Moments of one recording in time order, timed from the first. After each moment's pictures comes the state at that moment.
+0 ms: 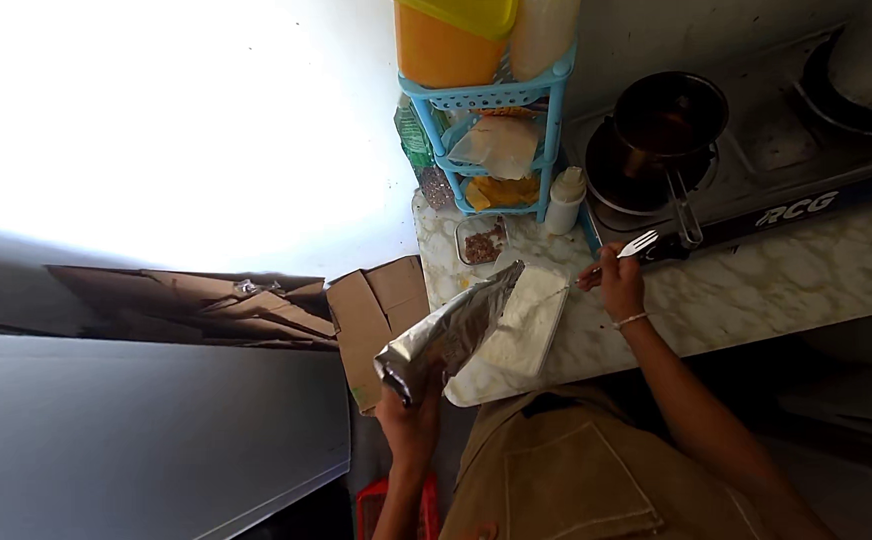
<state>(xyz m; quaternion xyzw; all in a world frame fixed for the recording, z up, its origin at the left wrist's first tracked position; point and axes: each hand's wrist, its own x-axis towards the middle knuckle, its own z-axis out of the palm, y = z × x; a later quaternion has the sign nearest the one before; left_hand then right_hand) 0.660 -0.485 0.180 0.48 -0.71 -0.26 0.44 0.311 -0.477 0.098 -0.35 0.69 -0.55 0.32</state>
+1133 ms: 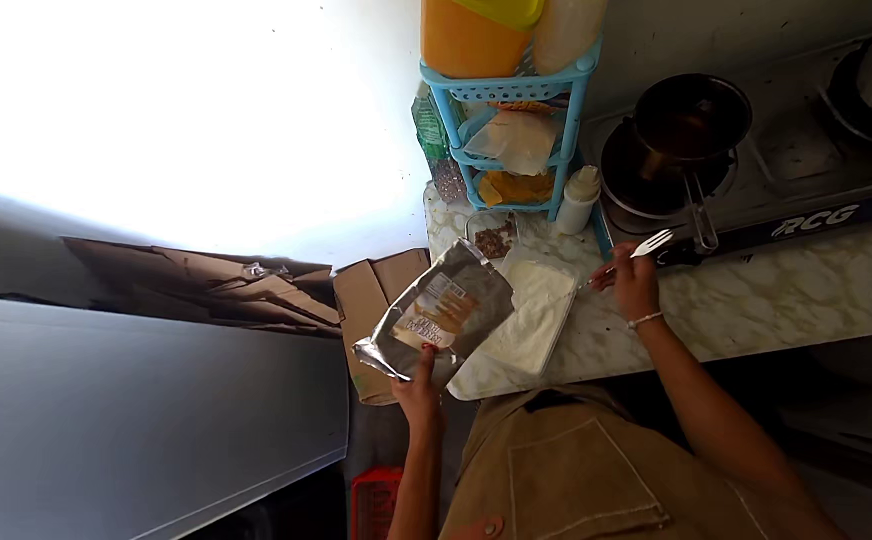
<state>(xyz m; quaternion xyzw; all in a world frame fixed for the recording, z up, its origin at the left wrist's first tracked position) 0.646 -0.500 0.125 0.58 -0.33 -0.48 0.57 0.296 -0.479 0.097 -0.36 0.68 -0.53 0.35</state>
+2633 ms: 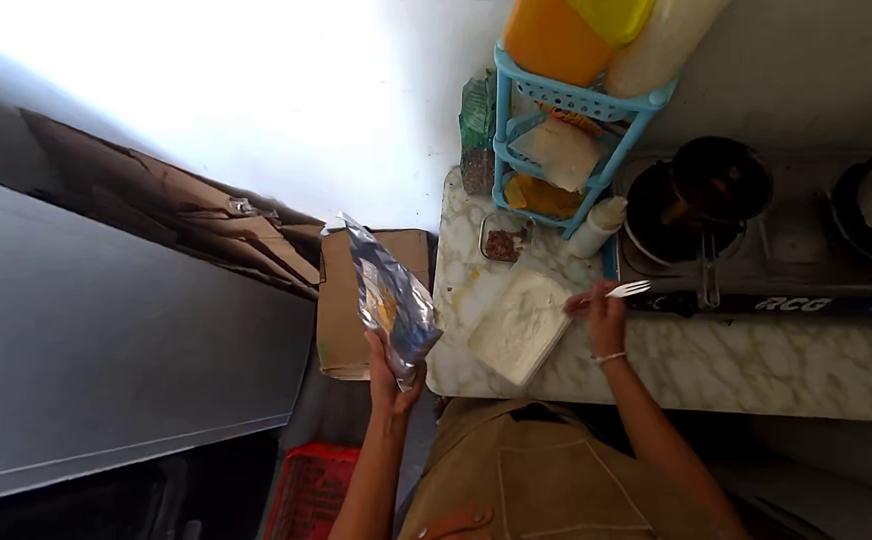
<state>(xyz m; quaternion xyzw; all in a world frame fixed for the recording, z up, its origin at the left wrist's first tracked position) 0.677 -0.514 0.112 0.35 -0.11 -0.72 0.58 0.315 -0.499 0.090 -0.40 0.66 -0.54 0.35</state>
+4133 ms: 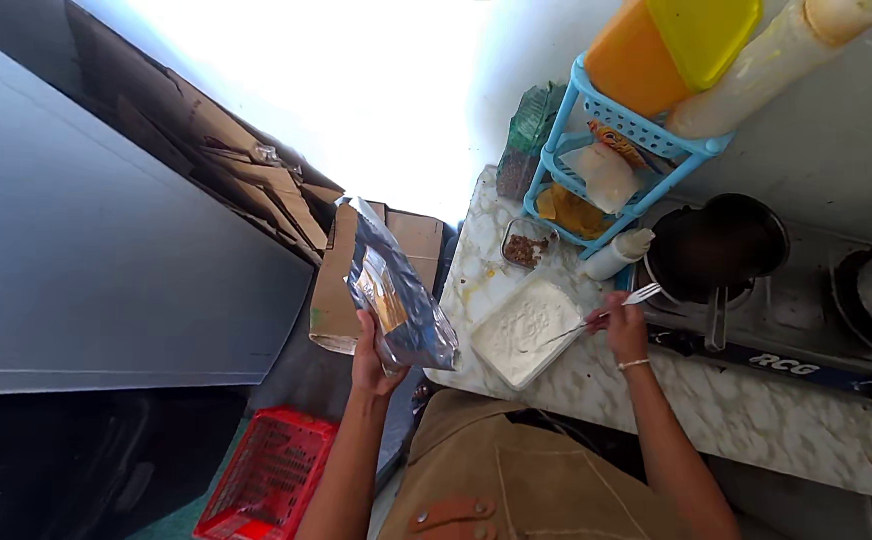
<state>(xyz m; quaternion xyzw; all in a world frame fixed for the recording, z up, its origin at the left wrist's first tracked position) 0.706 -0.500 0.126 0.26 -0.16 -0.73 0.61 0.295 -0.522 0.109 -0.44 0.66 -0.47 0.38</state>
